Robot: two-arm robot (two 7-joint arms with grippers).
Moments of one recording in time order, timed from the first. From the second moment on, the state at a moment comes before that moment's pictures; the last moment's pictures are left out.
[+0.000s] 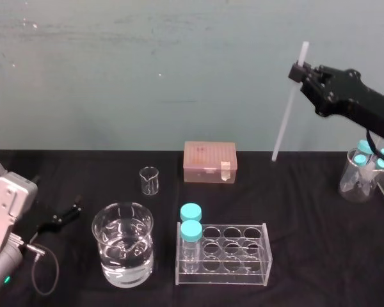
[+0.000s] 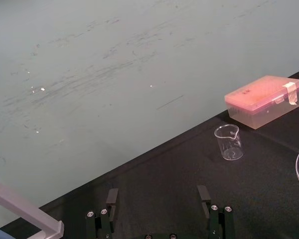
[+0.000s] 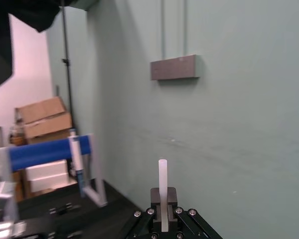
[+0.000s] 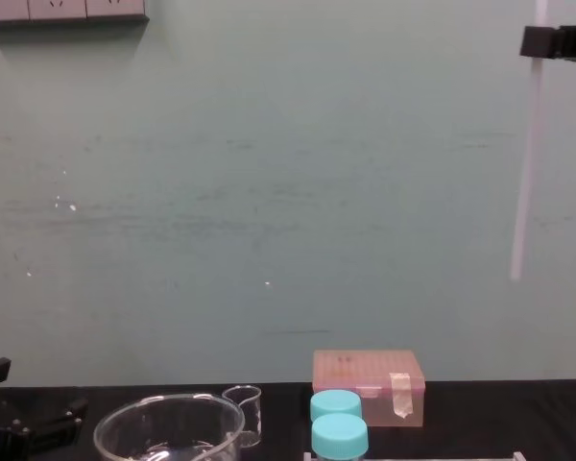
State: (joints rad) left arm -0.20 0.60 0.45 -1.41 -0.25 -0.12 0.03; right arm 0.40 0.69 -0.26 -1.66 0.82 0.11 0.56
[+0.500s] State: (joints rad) left arm -0.20 0.60 0.45 -1.41 -0.25 -0.12 0.03; right arm 0.22 0.79 -0.29 -1.69 0.89 0.02 0.70
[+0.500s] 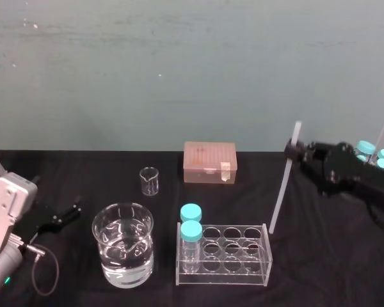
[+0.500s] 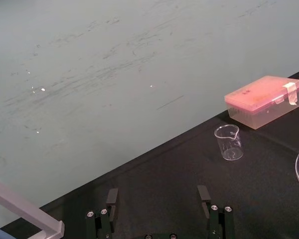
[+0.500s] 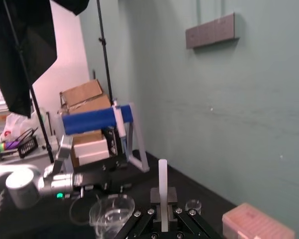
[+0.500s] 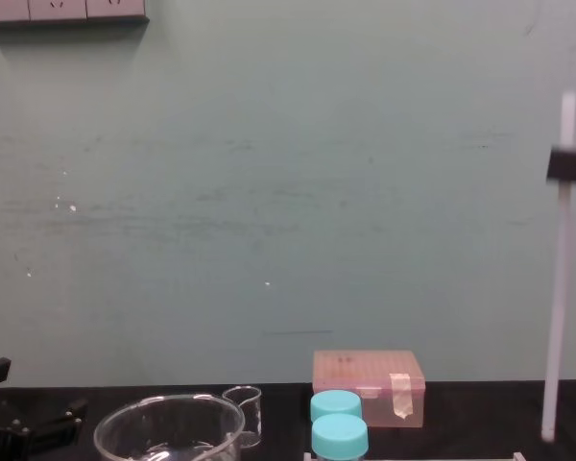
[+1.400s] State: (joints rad) left arm -0.20 0.60 0.45 -1.41 -0.25 -0.12 0.03; right arm 0.27 0.72 -0.40 -1.51 0.83 -0.07 0.81
